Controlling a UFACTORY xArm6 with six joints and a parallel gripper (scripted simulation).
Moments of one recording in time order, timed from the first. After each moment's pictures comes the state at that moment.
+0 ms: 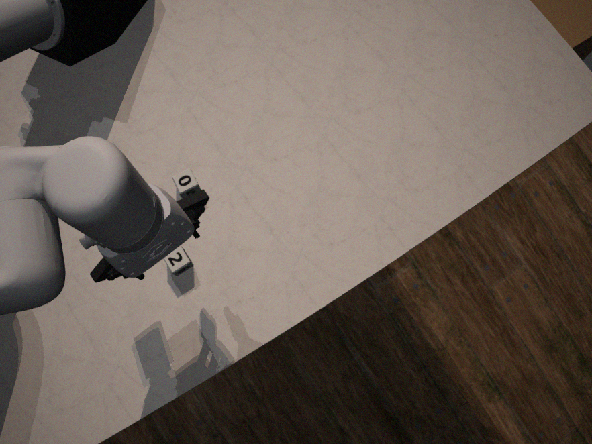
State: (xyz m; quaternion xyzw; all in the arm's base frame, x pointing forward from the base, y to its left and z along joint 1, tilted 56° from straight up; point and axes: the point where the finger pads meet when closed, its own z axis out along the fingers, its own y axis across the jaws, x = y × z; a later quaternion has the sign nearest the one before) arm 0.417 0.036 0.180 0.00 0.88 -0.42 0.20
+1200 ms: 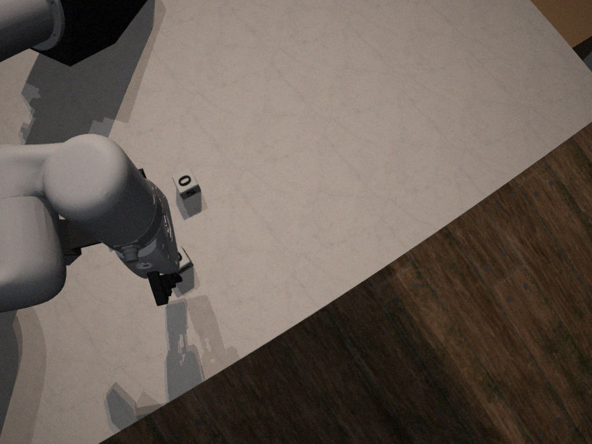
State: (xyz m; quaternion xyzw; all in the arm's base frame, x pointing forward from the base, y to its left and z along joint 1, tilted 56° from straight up) arm 0.416 0.035 0.178 -0.48 0.74 -0.47 -0.06
